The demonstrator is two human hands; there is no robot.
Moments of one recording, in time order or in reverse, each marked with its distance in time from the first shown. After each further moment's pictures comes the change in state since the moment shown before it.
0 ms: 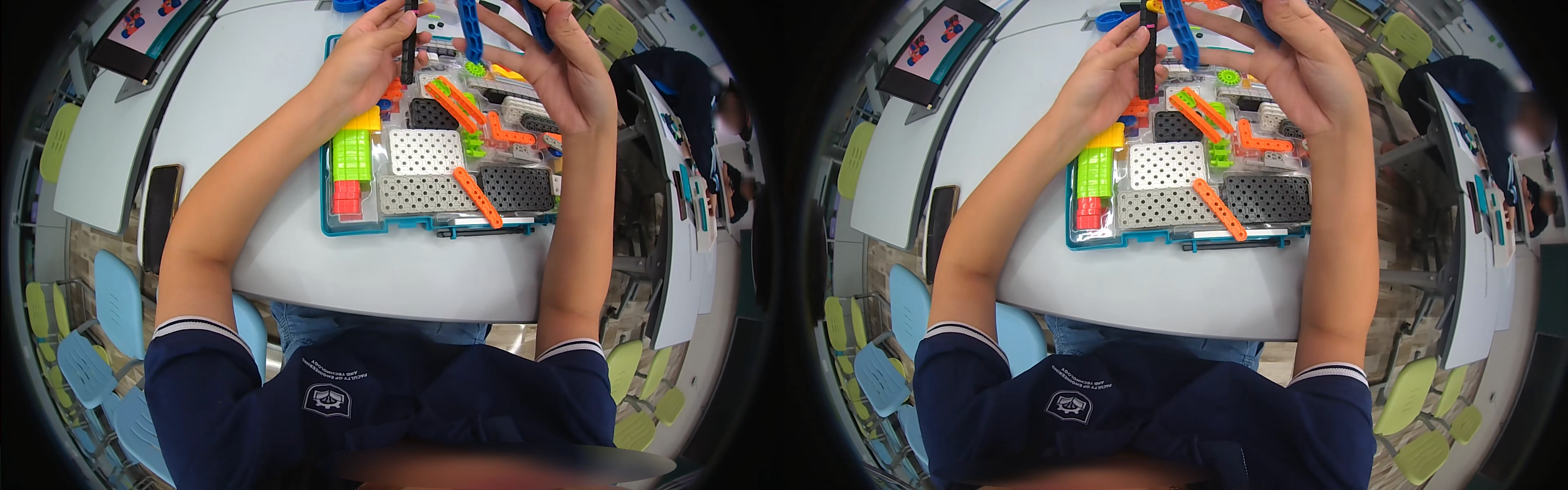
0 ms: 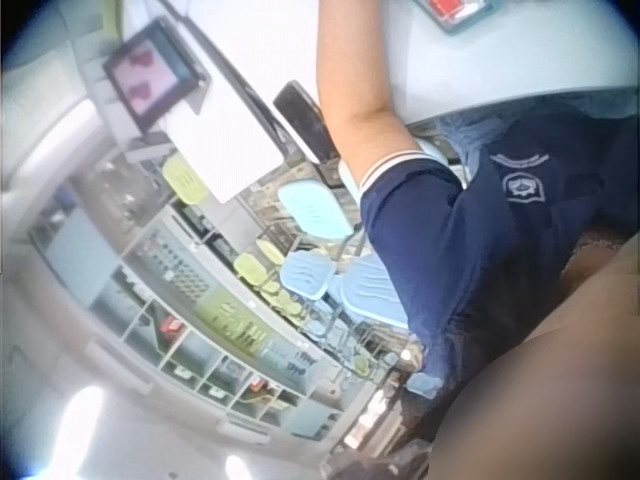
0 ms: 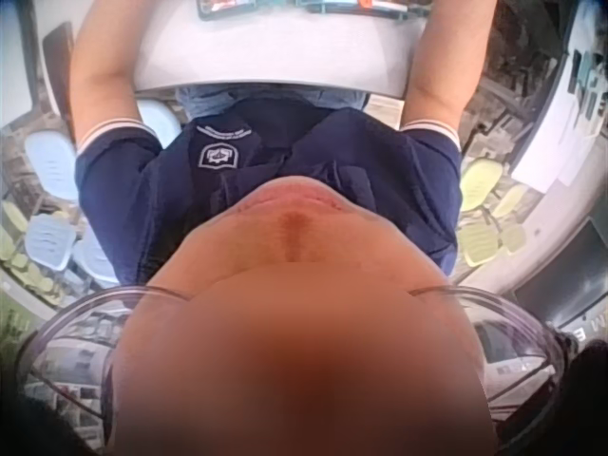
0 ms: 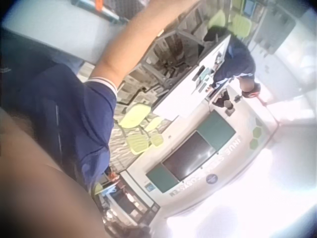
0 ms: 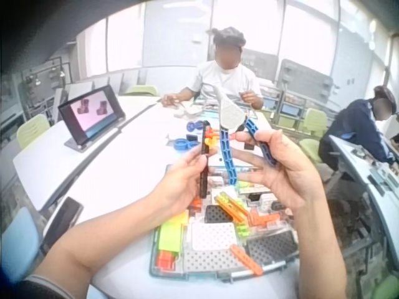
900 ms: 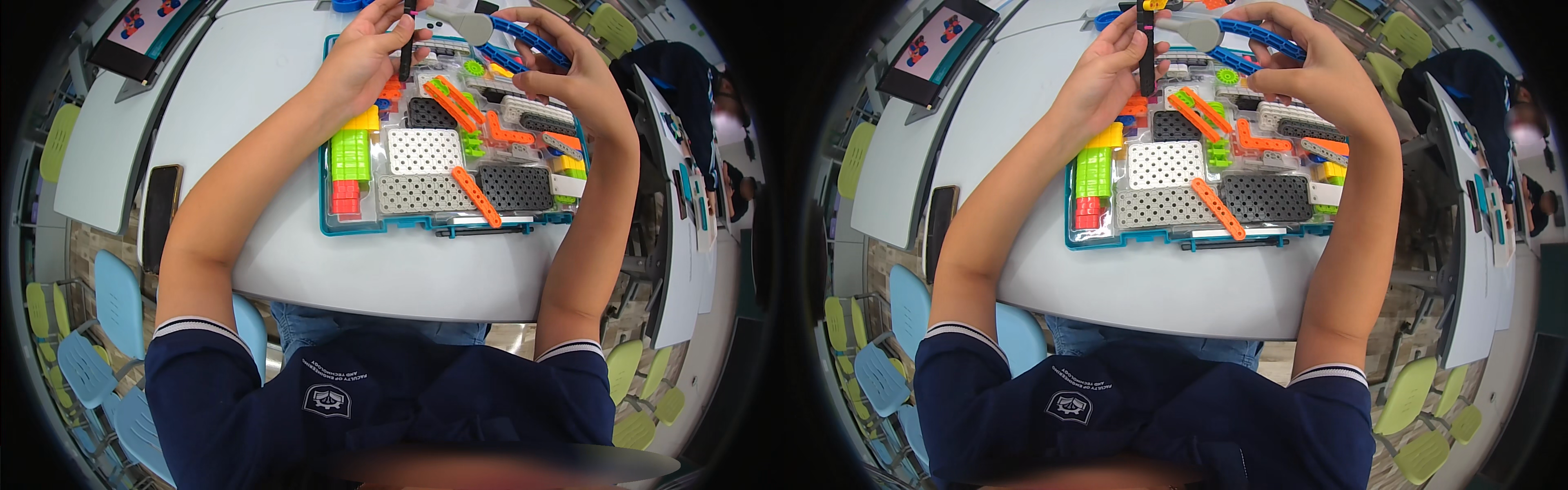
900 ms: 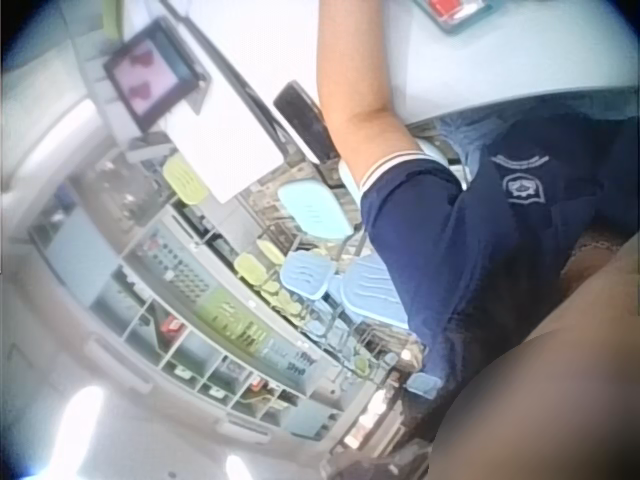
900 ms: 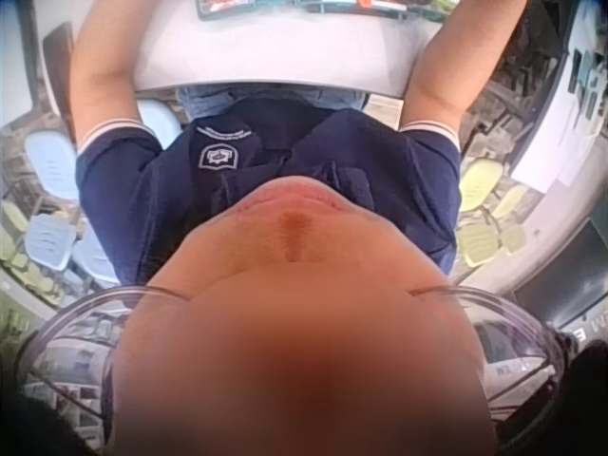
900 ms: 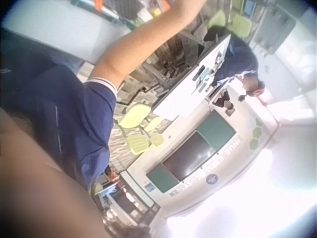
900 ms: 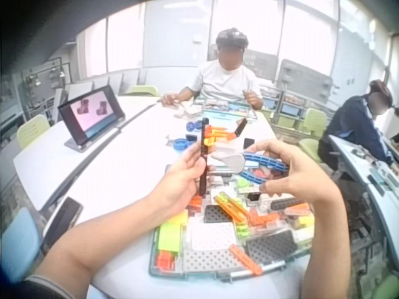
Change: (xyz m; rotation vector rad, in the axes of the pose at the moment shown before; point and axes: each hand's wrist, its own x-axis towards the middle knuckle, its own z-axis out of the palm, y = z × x) left_hand -0.004 0.003 0.004 0.043 0.004 0.053; right_hand -0.015 -0.032 0.006 -1.223 0.112 0.139
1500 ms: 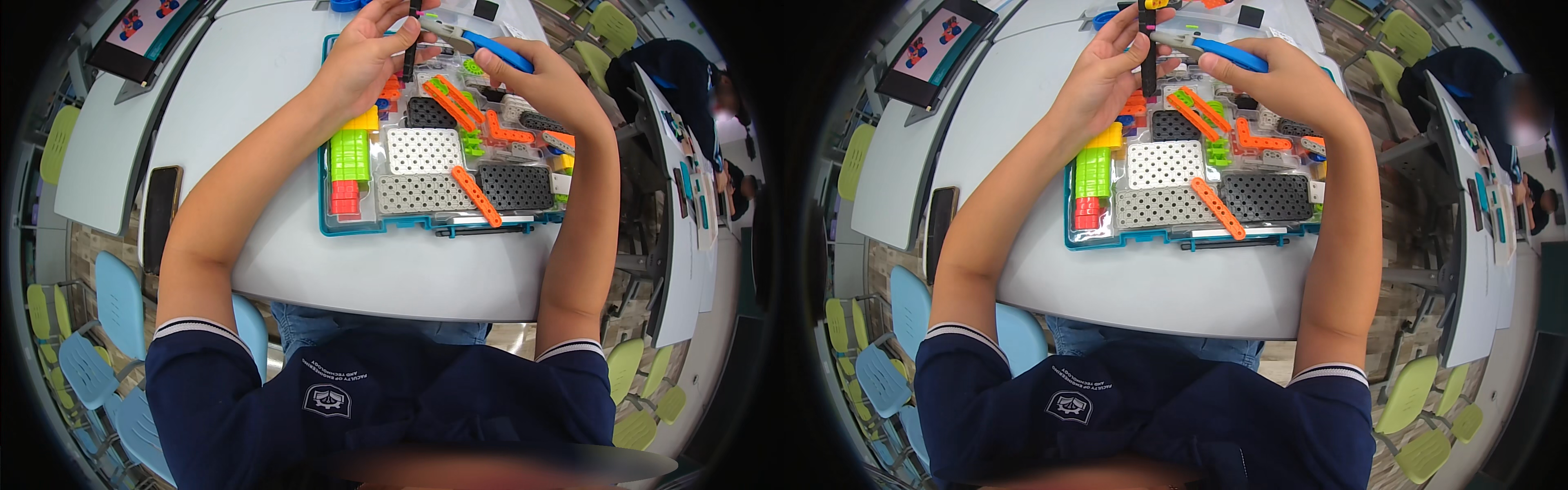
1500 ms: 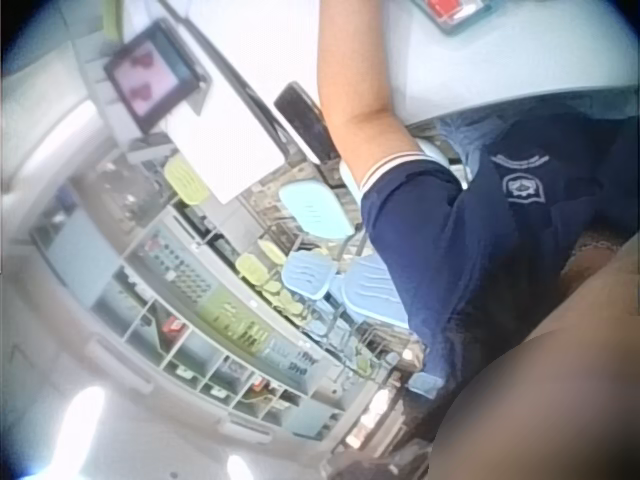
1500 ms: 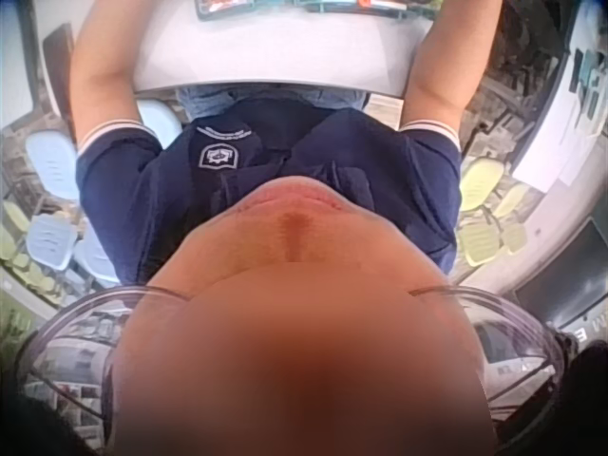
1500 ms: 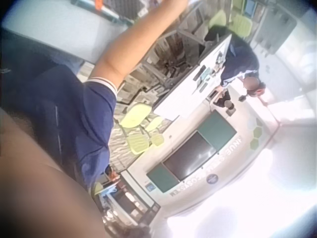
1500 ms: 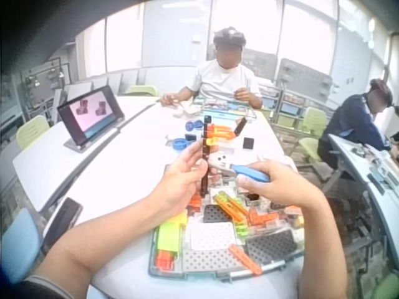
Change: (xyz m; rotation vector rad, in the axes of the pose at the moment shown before) left_hand -0.001 0.001 0.003 0.052 -0.049 0.025; right_hand 0.010 0.012 0.016 -0.299 -0.195 0.204
